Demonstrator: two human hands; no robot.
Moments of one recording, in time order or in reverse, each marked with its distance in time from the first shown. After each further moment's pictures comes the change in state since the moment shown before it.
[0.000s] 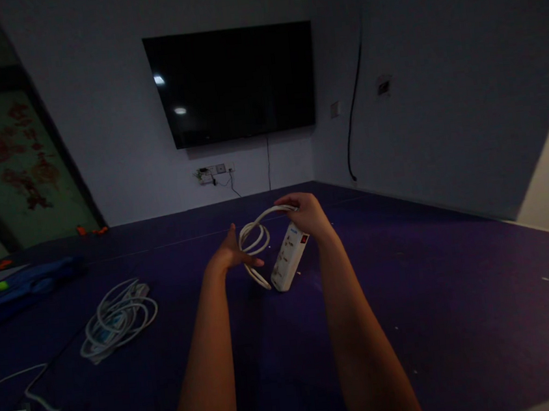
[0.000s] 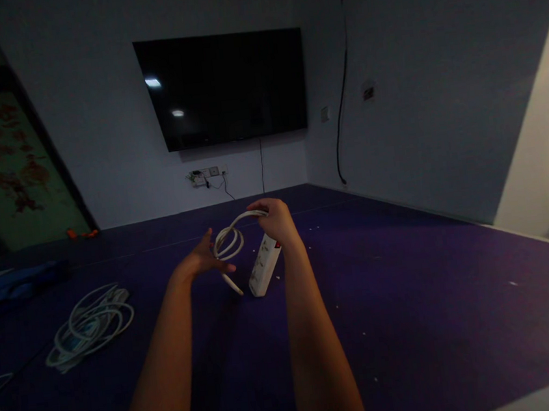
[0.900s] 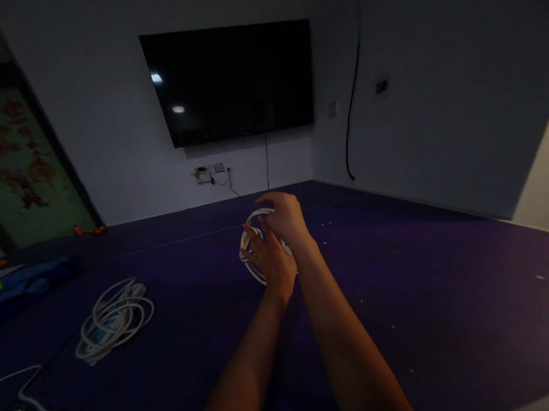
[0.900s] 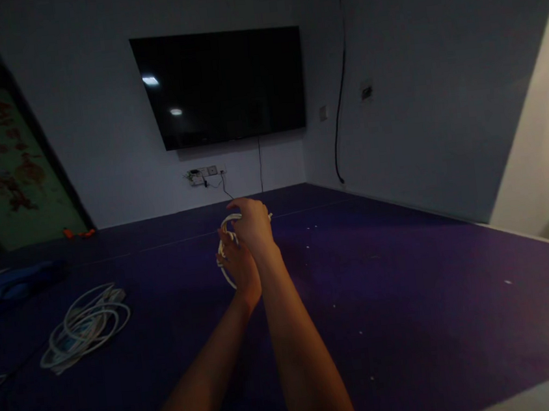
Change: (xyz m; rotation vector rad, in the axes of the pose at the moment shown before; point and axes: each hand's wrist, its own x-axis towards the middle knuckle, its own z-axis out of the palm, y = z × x) left_hand -0.025 0.036 0.120 0.304 0.580 0.157; right_hand -0.008 -0.040 0.029 -0.320 0.064 -0.060
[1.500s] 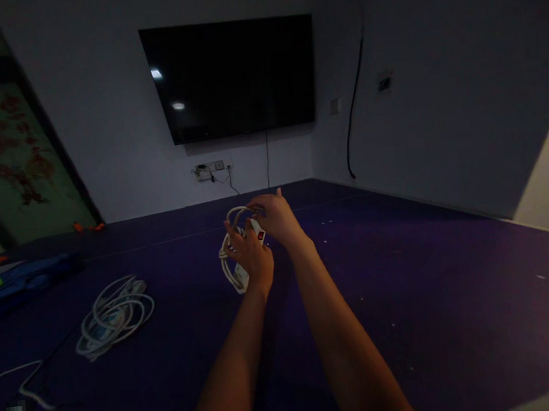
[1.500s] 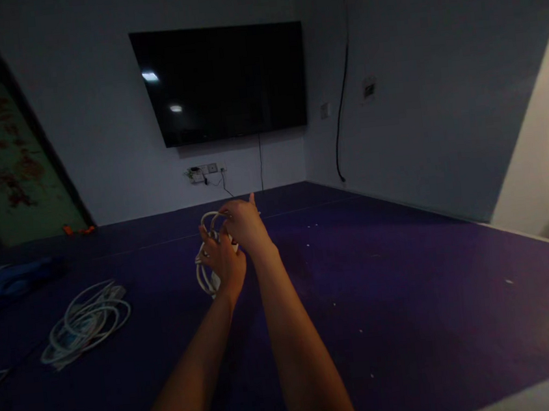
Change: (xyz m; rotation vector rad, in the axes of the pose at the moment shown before) left_hand 0.022 -0.030 -0.006 0.265 0.220 -0.025; right_hand 0.001 -0.006 0.010 -0.106 -0.152 -0.157
